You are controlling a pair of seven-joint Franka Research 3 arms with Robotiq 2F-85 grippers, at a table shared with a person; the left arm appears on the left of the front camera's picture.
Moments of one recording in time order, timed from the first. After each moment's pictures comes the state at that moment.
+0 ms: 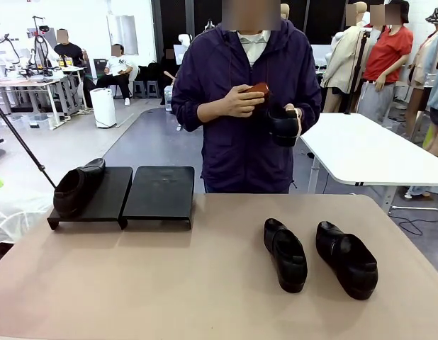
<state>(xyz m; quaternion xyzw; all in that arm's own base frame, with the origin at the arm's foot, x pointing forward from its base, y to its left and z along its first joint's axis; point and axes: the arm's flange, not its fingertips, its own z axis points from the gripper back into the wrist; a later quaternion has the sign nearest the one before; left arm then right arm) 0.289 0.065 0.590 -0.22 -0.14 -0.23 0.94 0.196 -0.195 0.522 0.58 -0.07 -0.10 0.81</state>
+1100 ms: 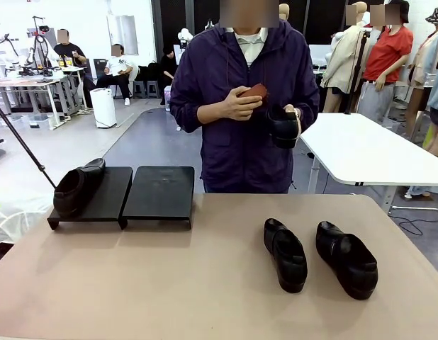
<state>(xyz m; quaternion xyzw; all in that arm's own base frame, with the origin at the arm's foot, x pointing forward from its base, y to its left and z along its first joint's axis) 0.253 0.046 0.579 -0.20 -0.16 -0.24 0.94 0.196 -0.195 0.522 0.58 -0.07 -0.10 0.81</state>
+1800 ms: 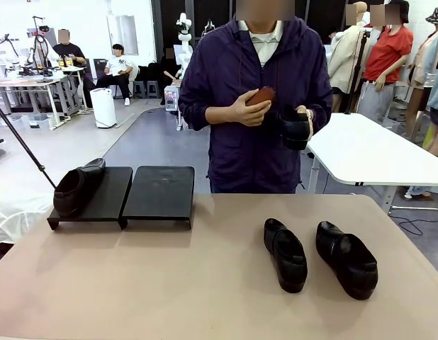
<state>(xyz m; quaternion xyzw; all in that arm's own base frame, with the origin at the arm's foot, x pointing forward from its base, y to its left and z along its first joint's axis) 0.253 0.046 0.579 -0.20 -0.16 -0.24 0.94 0.196 -0.195 0.522 0.58 -0.07 -0.10 0.81</state>
